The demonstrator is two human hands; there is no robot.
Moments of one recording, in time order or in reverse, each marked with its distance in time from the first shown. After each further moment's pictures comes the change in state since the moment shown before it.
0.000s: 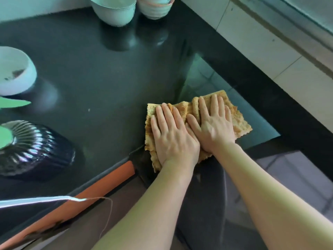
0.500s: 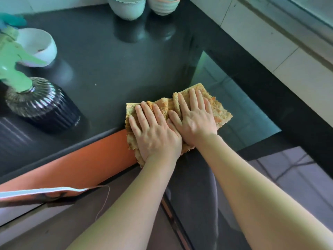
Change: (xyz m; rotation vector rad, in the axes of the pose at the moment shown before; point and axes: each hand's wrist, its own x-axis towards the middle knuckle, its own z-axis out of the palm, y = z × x) left_hand -0.063 -0.015 -0.003 0.086 0.059 -0.212; right_hand -0.045 -0.017 0.005 0.019 -0.008 -0.248
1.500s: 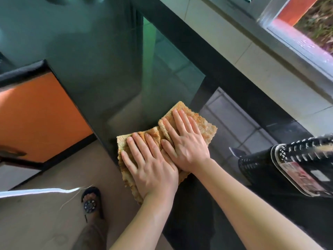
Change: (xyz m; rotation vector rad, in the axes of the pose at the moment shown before) left_hand -0.366 0.117 0.037 -0.005 -0.098 0.057; right_hand -0.345 0.168 0.022 0.047 -0.038 -0.104
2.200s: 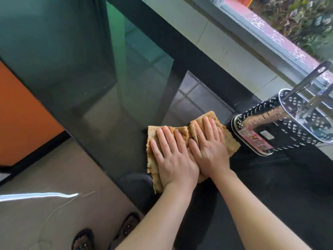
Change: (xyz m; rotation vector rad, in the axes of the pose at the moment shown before) left_hand -0.093 0.098 0.026 -0.036 -0.147 0.325; right_hand -0.156 0.089 0.015 0.023 0.103 0.424
